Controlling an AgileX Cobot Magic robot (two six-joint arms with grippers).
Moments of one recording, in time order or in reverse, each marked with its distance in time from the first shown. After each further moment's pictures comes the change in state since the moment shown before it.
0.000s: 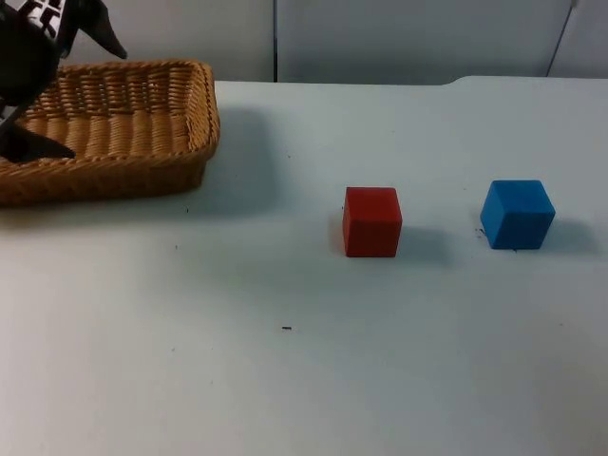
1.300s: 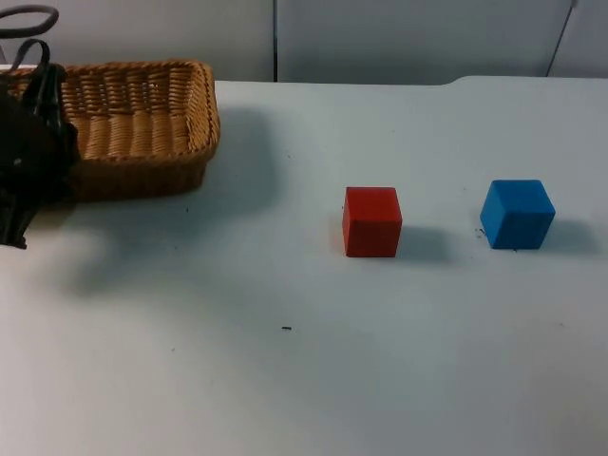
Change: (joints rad) right arm 0.028 0.000 0.000 -0.014 0.020 0.000; left arm -0.058 0.174 0.081 -0.213 -0.366 -0.171
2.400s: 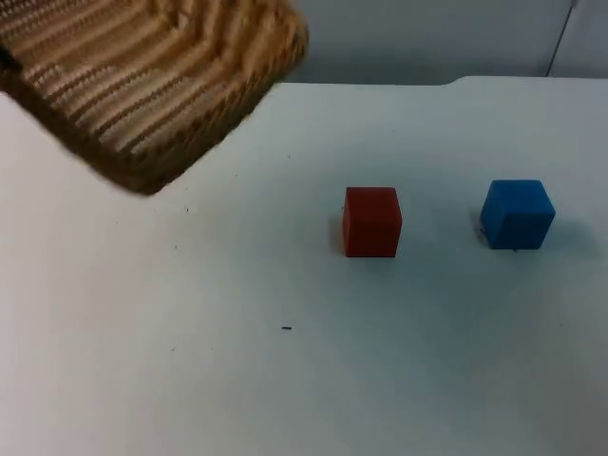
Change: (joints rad) right arm 0.000 0.000 0.000 -0.003 -0.003 -0.014; left arm 0.125 -0.630 0.185 0.592 0.515 0.057
